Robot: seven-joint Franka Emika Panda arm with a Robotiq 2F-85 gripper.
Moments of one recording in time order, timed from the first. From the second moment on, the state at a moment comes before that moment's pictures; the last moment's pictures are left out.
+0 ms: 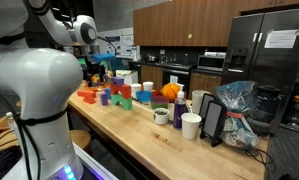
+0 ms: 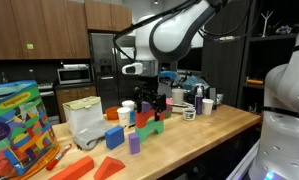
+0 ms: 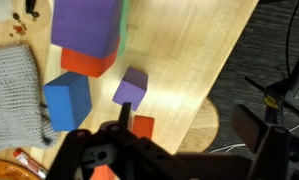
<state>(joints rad) 0.40 -0.30 0.24 -2.60 0.08 2.38 -1.19</state>
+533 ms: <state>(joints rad) 0.41 -0.29 0.27 -2.70 0.04 2.51 -1.16</state>
